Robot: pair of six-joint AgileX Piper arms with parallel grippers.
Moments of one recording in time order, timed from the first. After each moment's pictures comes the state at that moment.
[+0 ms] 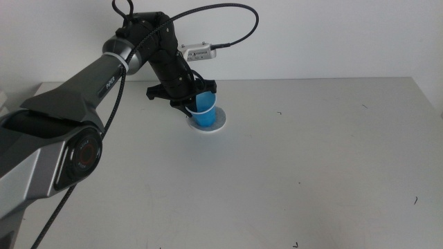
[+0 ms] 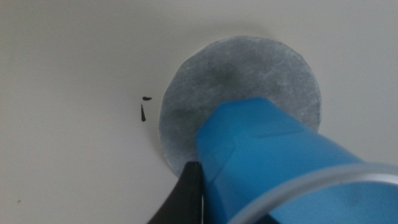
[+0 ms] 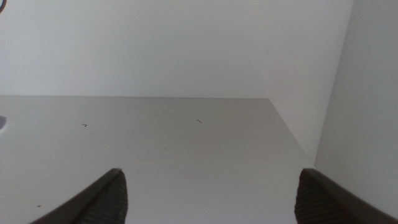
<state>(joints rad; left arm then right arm) -0.30 2.51 -2.41 -0.21 1.24 -0.15 -0.05 -0.02 0.03 -0.03 0.14 0.03</state>
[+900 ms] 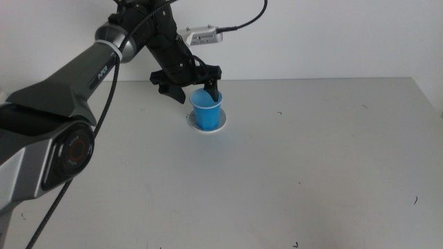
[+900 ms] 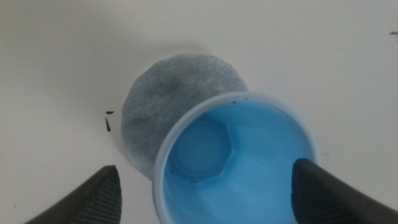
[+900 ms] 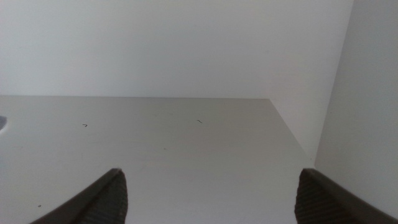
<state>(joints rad) -0.30 2.46 -2.41 -0.27 1.23 -0.05 -0.05 -0.02 0.03 -0.03 0.14 0.03</state>
